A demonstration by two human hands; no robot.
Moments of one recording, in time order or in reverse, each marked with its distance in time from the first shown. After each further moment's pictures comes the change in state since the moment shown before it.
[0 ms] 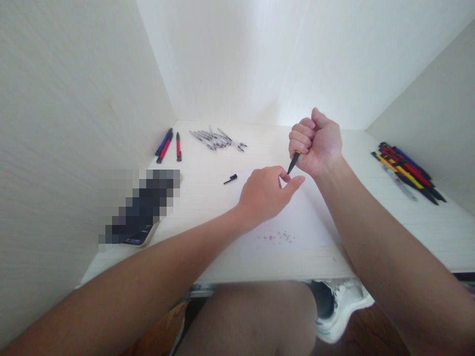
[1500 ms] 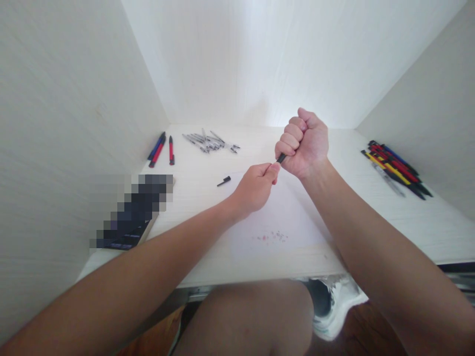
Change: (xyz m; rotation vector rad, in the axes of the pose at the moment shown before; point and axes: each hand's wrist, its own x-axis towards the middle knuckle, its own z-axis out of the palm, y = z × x) left_hand 0.011 -0.005 -0.002 -0.608 -0.176 -0.234; right_hand -0.007 -0.005 0.011 -0.033 -0.013 0.017
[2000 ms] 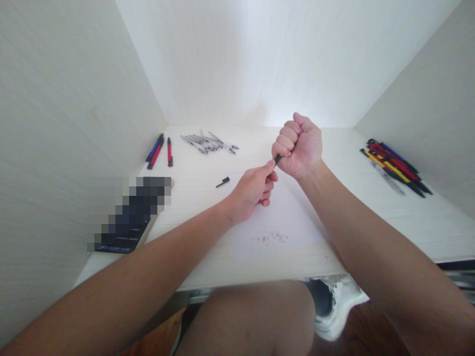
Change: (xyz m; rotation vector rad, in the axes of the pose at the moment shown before) left_hand -0.002 0.002 -0.001 -0.408 -0.114 -0.224; right_hand 0.007 0.016 0.003 0.992 0.063 0.145
